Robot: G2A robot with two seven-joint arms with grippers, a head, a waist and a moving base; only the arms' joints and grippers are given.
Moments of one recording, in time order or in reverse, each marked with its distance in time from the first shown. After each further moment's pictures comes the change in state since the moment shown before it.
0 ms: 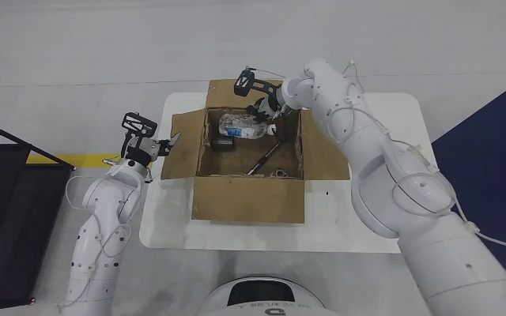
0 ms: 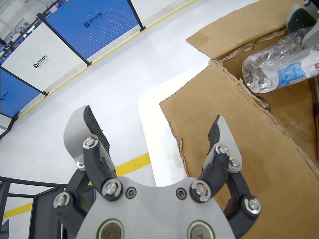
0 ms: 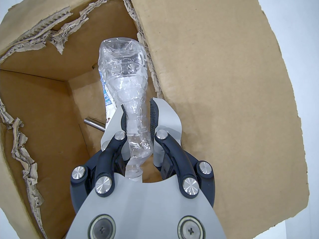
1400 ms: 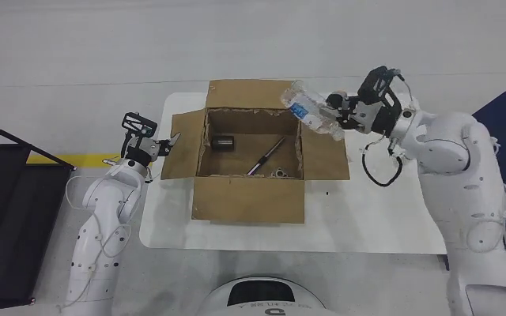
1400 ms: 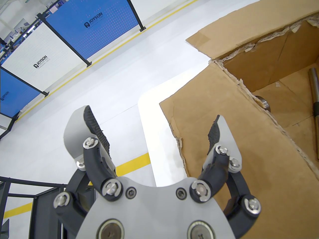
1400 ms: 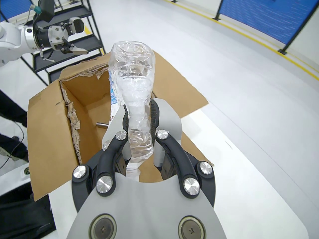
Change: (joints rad) left arm 0.000 0.000 0.000 0.000 0.000 0.000 0.000; right arm -0.978 0.665 1.073 -1.497 0.026 0.191 0.055
